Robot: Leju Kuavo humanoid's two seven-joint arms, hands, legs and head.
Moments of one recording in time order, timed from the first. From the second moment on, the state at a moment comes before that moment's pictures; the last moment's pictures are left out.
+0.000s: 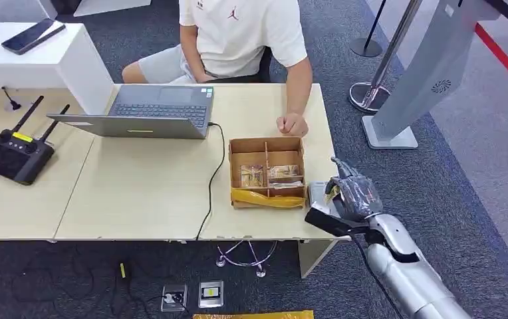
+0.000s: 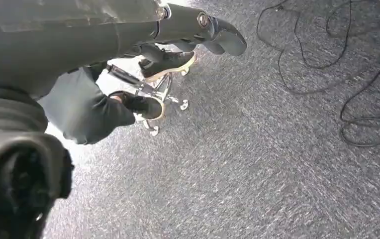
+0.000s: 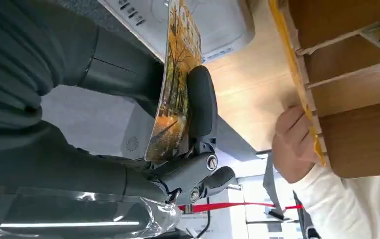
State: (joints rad) left arm -0.13 0.19 0.00 -0.22 -0.93 0.22 -0.20; right arm -0.40 -0.36 0.48 -1.07 0.88 -0.17 -0.19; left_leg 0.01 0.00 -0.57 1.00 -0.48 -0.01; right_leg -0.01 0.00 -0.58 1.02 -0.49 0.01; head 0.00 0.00
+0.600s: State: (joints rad) left arm -0.13 0.18 0.00 -0.22 -0.93 0.22 -0.20; right arm -0.40 -0.33 0.50 -1.00 0.88 -0.17 -0.21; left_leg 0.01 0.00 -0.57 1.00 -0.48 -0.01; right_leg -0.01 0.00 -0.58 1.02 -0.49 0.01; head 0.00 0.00
